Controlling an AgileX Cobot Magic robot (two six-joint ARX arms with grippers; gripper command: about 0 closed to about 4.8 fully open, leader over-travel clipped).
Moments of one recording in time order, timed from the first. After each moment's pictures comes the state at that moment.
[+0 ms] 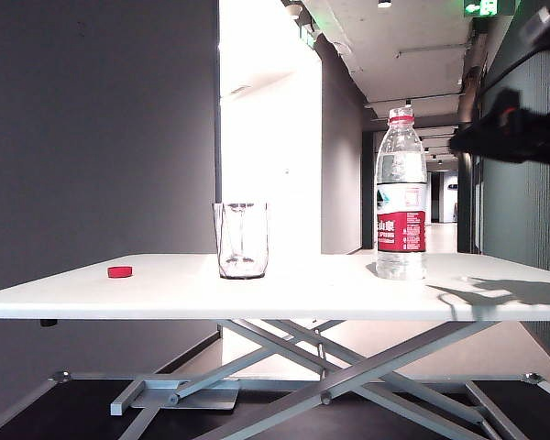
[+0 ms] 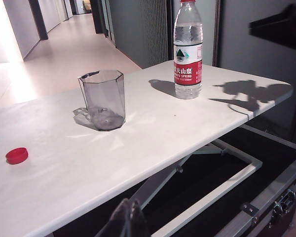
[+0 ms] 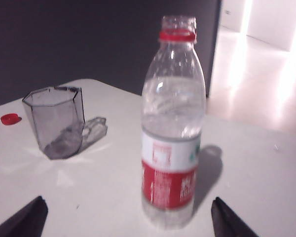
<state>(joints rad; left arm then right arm) -0.03 0.00 0.01 -0.03 0.62 0.14 -0.05 1.50 0.49 1.00 -0.56 -0.05</state>
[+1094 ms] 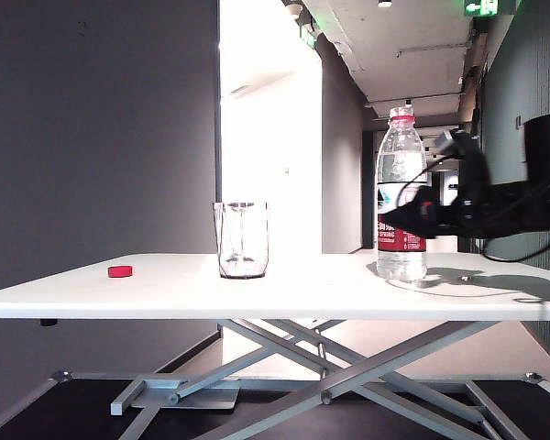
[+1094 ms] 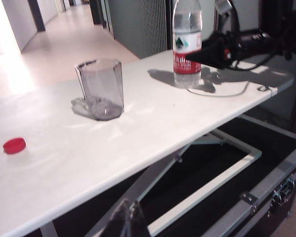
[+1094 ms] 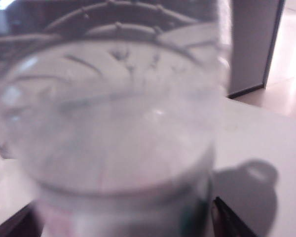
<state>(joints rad) -0.03 0.00 0.01 -0.07 0.62 0.17 0.00 2.16 1.08 1.01 -0.71 -0.05</state>
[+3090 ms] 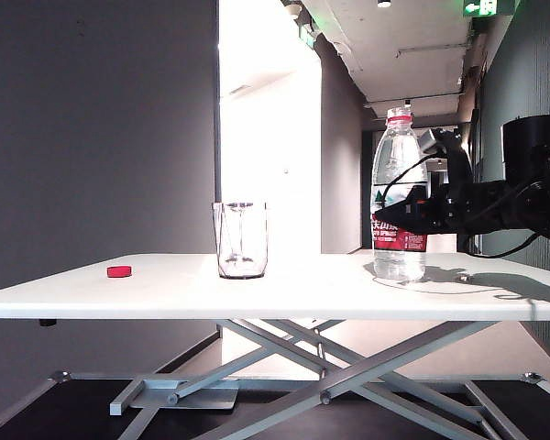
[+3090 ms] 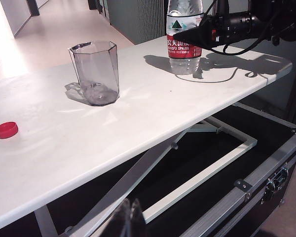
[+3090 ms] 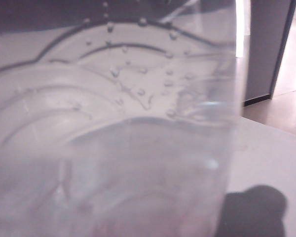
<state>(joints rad) -0.03 0.00 0.01 -0.13 0.63 0.18 0.02 2.20 1.16 1.00 -0.73 -0.05</state>
